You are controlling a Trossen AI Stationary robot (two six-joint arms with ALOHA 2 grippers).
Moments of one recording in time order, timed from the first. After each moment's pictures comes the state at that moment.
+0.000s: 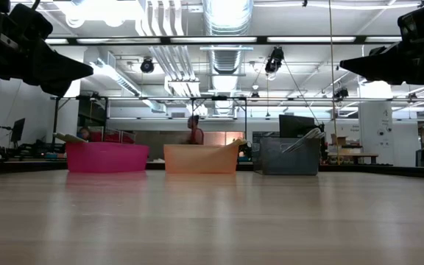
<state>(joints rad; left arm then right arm) -0.17 0.07 0.05 -0.05 -0.30 -0.04 -0.10 0.06 0.01 0.11 0.05 -0.37</state>
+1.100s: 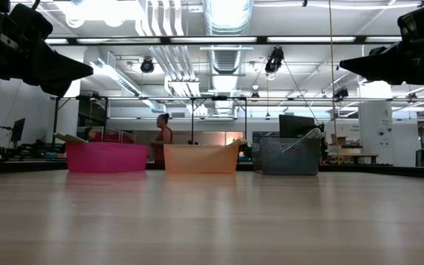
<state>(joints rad) -0.17 0.07 0.05 -0.05 -0.30 -0.04 -0.10 0.06 0.01 0.11 0.05 -0.37</state>
